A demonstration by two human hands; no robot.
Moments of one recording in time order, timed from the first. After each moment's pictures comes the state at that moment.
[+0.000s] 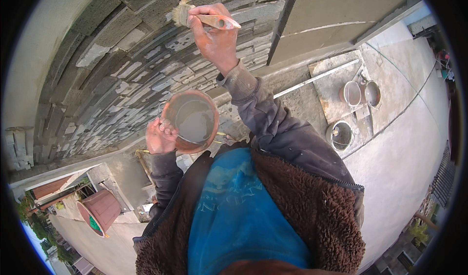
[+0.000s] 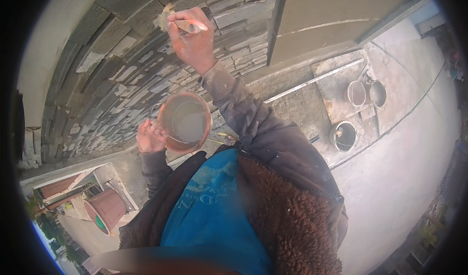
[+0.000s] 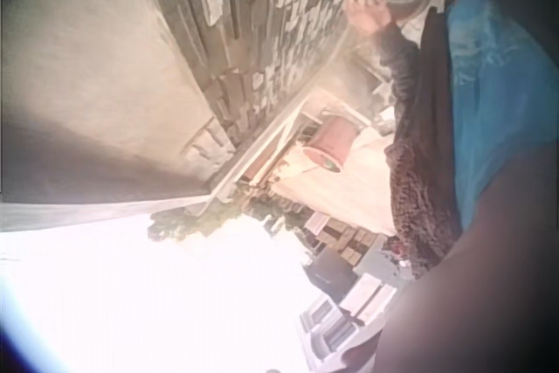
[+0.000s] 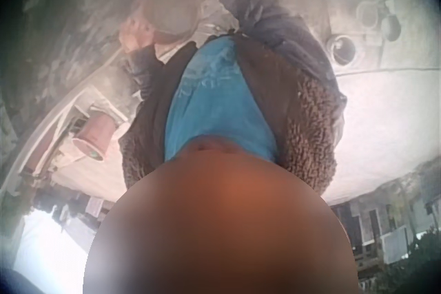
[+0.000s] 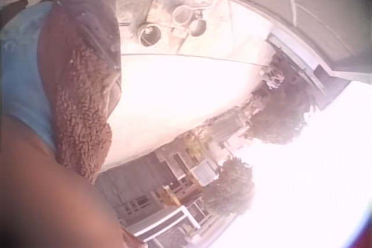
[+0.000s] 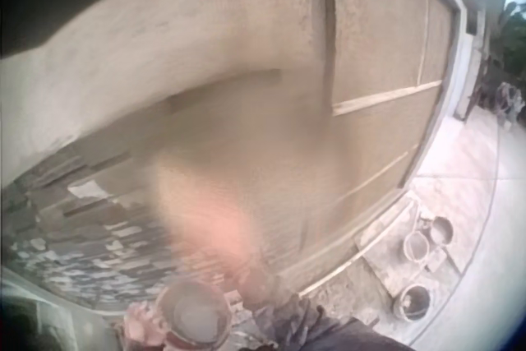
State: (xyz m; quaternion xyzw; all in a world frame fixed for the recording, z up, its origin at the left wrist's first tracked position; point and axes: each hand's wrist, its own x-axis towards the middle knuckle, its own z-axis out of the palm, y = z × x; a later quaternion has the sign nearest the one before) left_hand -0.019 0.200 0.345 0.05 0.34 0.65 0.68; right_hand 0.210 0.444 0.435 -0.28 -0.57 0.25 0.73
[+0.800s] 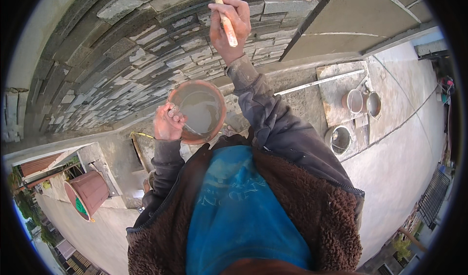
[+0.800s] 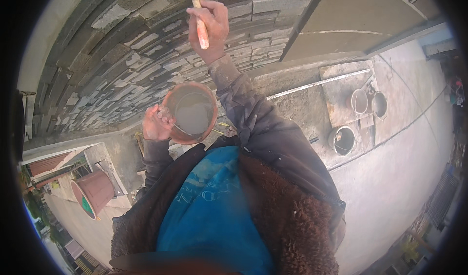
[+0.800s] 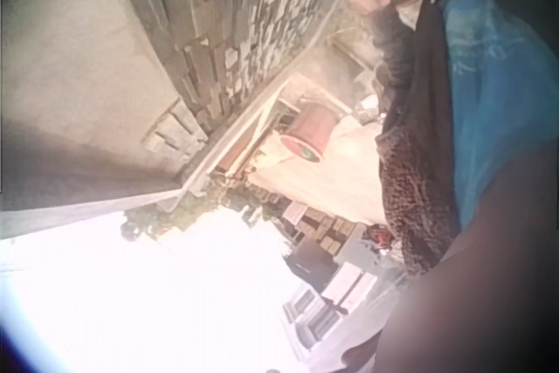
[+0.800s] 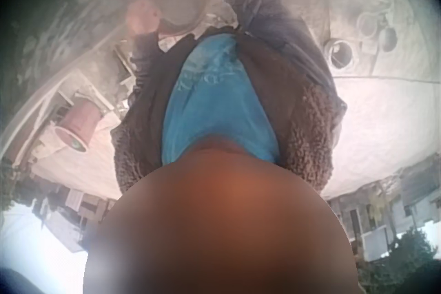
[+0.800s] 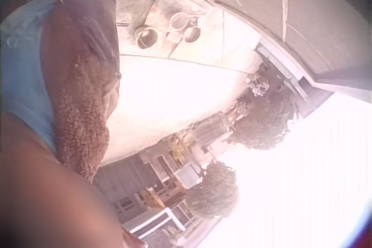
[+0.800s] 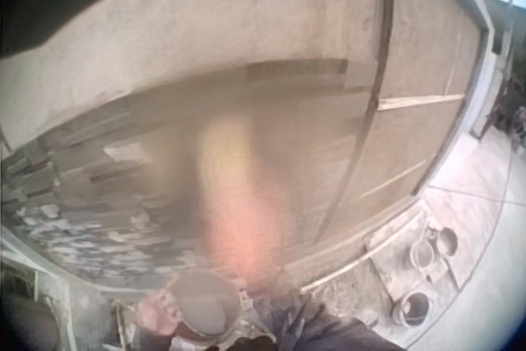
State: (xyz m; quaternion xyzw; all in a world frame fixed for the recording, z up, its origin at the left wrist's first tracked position) left_hand -0.047 0.170 0.335 0.06 0.40 0.65 0.65; right_hand 0.126 0.421 0.389 -0.27 -0.60 0.02 0.75
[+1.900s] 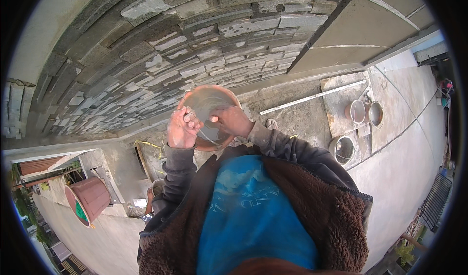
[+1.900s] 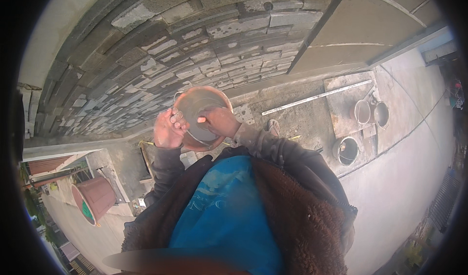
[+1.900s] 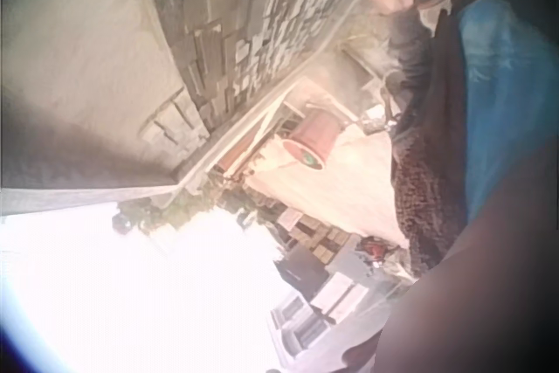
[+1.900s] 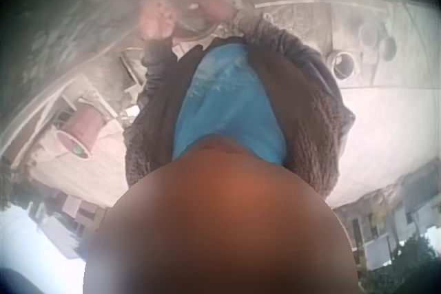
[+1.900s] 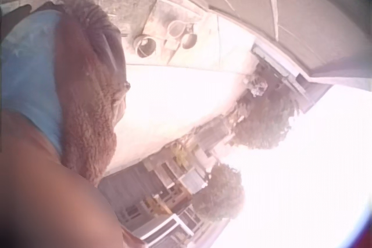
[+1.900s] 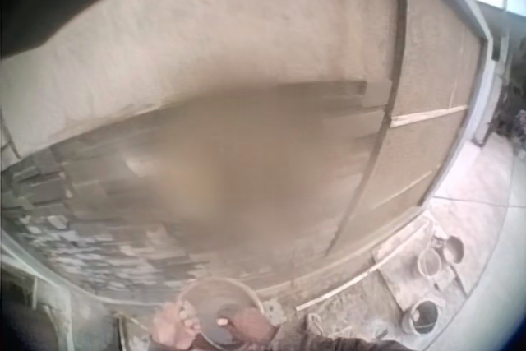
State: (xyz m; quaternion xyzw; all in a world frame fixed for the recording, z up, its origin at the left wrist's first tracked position) left_hand -0.063 0.170 0.347 0.08 0.31 0.64 0.70; right_hand 0.129 0.255 0.271 -0.26 -0.88 0.34 0.20
